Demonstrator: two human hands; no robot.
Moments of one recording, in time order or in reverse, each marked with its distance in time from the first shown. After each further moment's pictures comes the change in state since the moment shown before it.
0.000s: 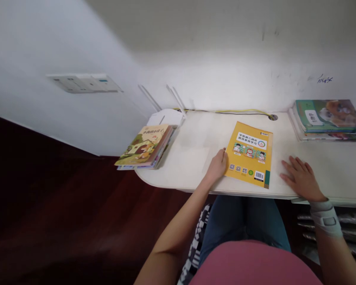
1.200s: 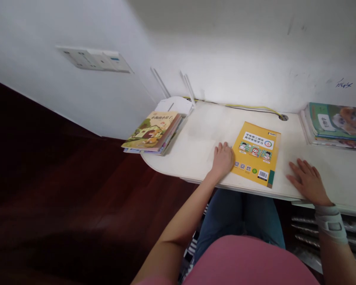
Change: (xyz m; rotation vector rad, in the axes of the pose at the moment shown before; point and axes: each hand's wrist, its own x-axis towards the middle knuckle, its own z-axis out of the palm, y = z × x) left_hand -0.006 0.004 0.005 0.501 -0.018 -0.003; right_hand 0.000 0.006 -0.002 -0.026 -0.062 -0.012
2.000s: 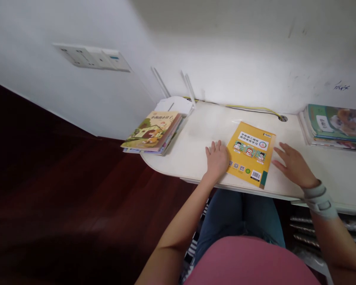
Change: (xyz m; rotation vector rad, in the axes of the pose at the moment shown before) left_hand -0.008 -0.017 -0.011 -0.003 0.082 -0.108; right_hand 0.065 -0.051 -0.053 0.111 0.075 -0.217
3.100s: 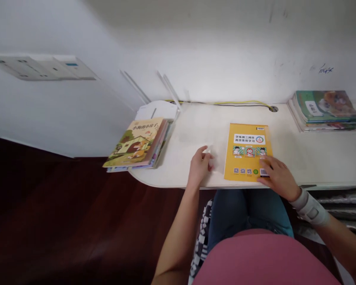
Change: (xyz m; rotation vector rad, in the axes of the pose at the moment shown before) left_hand -0.006 -0.059 -0.015 -0.764 -0.072 -0.179; right_hand -0.031 -0.069 0.014 0.133 -0.030 0.031
